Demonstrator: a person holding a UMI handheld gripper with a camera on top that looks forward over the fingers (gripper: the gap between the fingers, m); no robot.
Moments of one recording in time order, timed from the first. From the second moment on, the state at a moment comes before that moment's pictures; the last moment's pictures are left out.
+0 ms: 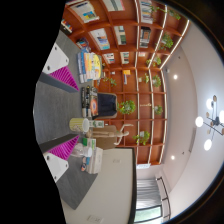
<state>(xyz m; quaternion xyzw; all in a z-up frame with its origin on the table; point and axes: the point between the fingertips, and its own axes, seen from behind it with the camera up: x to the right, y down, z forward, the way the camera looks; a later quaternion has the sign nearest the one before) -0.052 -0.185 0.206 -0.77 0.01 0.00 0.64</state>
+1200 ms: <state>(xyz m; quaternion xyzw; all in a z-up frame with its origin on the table) 0.090 -0.040 0.092 -0.75 -0.02 -0.05 0.66</state>
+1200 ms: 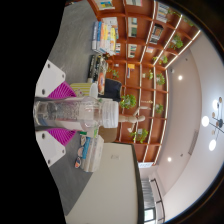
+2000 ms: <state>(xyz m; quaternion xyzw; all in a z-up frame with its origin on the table) 0.144 0.093 0.140 -0.56 -0.48 -0.52 0.43</state>
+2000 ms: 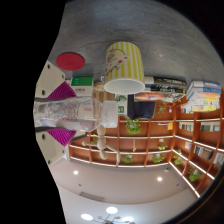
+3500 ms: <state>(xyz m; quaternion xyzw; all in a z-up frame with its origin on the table) 0.146 0.121 0.091 -0.76 -0.09 0.10 0.64</state>
